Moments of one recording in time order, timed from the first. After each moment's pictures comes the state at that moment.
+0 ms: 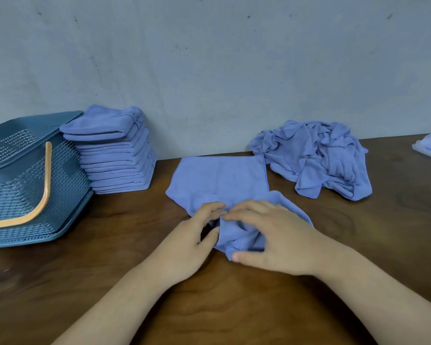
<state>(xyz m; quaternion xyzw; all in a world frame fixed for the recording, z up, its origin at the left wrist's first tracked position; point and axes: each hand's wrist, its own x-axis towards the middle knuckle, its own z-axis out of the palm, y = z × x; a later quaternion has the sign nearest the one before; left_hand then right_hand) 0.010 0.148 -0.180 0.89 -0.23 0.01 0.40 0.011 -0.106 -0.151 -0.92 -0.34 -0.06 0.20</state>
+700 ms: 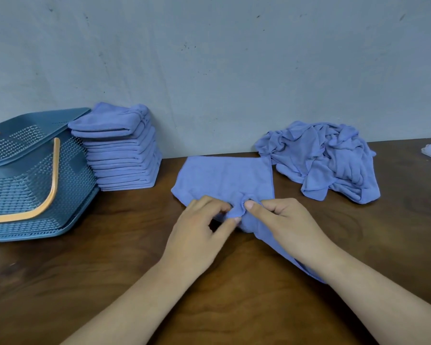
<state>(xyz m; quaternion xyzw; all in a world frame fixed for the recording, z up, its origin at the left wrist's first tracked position) 0.003 0.122 -0.166 0.89 -0.18 0.20 0.36 0.019 -0.095 -0.155 -0.82 -0.15 -0.03 0.55</state>
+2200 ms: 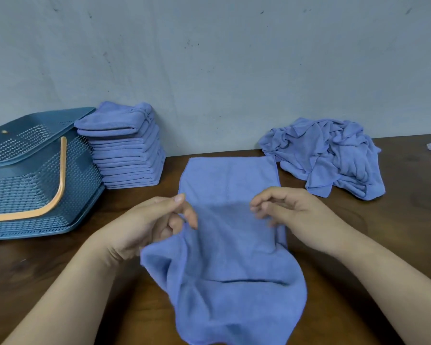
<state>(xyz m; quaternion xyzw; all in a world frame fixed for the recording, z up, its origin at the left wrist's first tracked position) 0.017 0.226 -0.125 0.70 -0.13 -0.23 0.66 0.023 -0.119 -0.142 -0.80 -0.21 0.04 0.56</state>
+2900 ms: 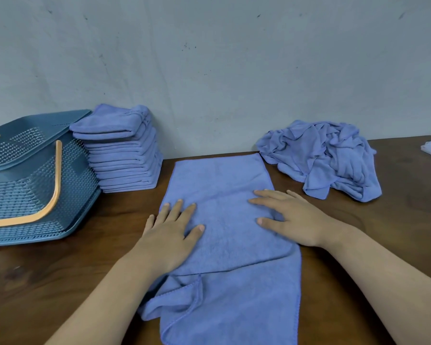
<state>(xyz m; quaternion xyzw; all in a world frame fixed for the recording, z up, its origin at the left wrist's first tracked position) 0.030 0.197 -0.185 0.99 -0.05 -0.06 0.10 0.078 -0.142 -0.180 -0.95 -0.25 0.03 0.21</state>
